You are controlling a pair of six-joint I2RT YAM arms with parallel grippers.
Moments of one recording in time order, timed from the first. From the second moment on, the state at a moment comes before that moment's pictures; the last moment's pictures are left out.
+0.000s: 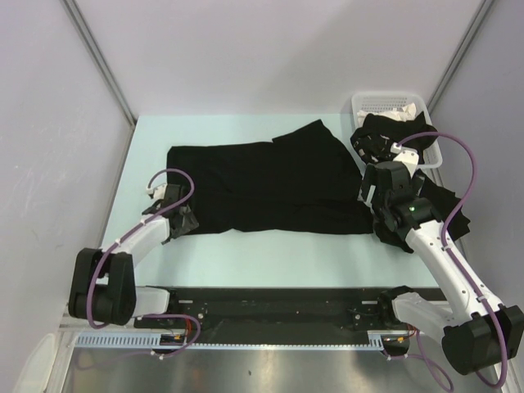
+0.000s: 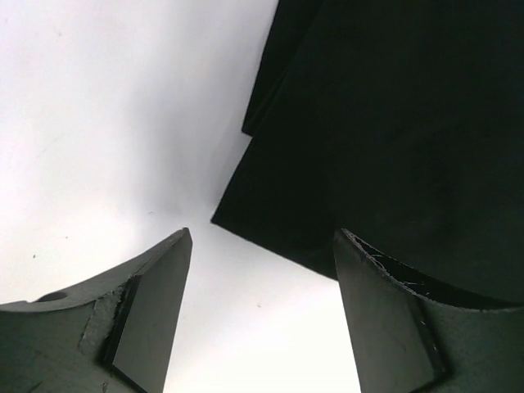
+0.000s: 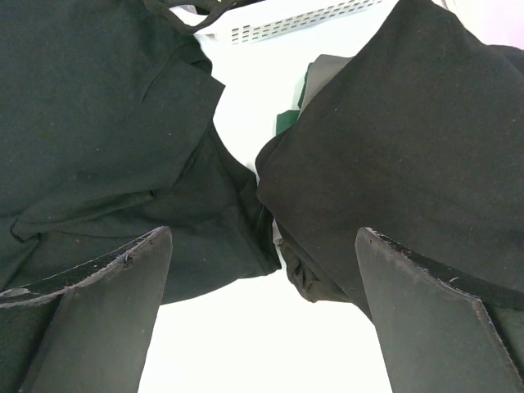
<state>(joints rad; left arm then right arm) -0.15 1.29 0.63 -0.44 -0.39 -0.63 0.30 1.01 0.93 -0.61 0.52 0.37</state>
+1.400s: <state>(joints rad) -0.13 1.46 0.73 -0.51 -0.44 -0.64 0.30 0.96 0.93 -0.61 0.53 0.33</state>
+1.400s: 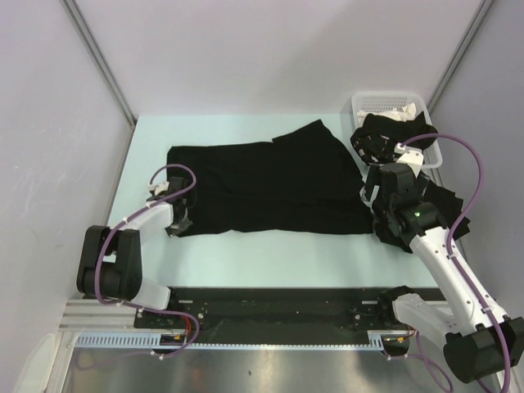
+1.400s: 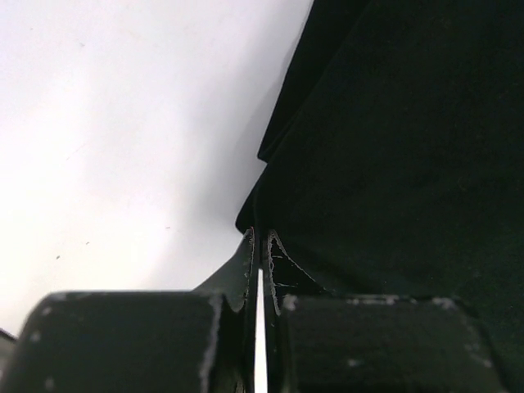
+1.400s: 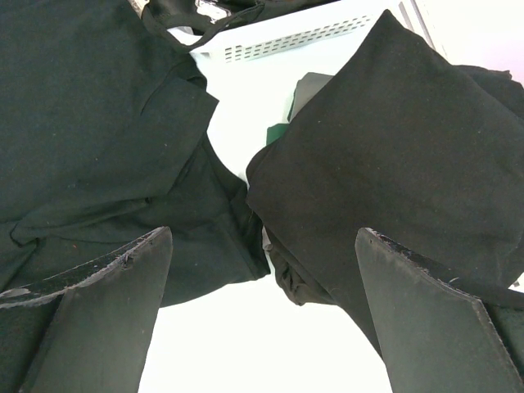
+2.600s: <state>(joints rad) 0.04 1.37 0.81 -0.66 -0.49 -0.51 0.30 1.00 0.93 -0.55 0.53 0.30</state>
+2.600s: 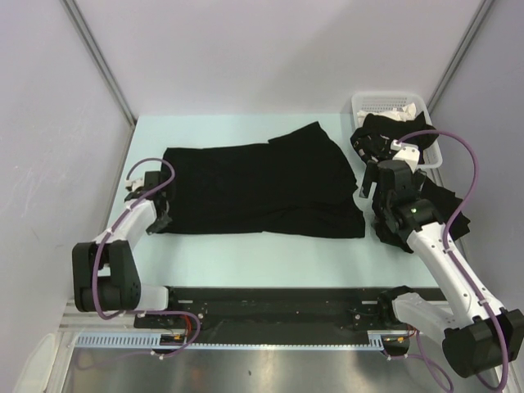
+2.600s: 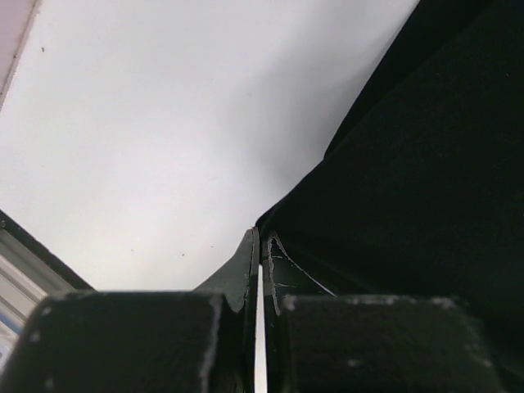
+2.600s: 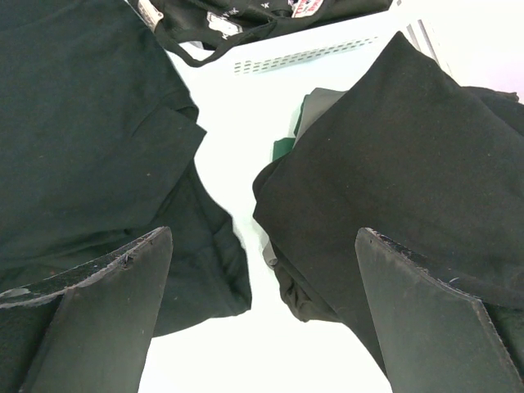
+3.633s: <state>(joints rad) 0.11 1.33 0.86 -0.74 -0.49 -0.46 0.30 1.06 0.93 -0.53 0.52 0.26</state>
